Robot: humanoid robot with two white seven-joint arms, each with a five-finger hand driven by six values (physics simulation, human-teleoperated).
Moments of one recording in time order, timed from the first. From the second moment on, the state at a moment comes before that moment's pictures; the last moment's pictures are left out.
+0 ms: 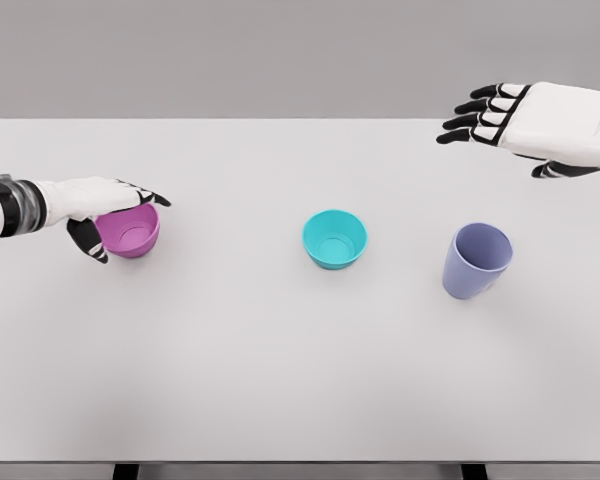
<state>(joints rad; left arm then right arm) -0.78 0.93 -0.93 -1.58 -0.27 0.02 -0.61 -0.66 -1.01 0.40 -1.74 0.35 -0.61 0.61</state>
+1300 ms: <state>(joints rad) -0.80 0.90 -0.93 -1.53 -0.28 0.01 -0.61 -0.66 -1.01 0.40 -1.74 0.35 -0.61 0.61</state>
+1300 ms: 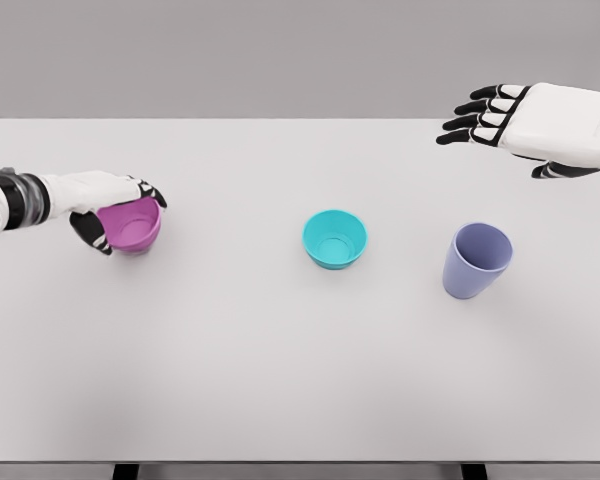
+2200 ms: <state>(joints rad) -0.88 0.78 -0.93 -1.66 -0.28 0.01 -0.61 -0.66 -1.01 0.40 -1.74 0.35 -0.61 0.61</state>
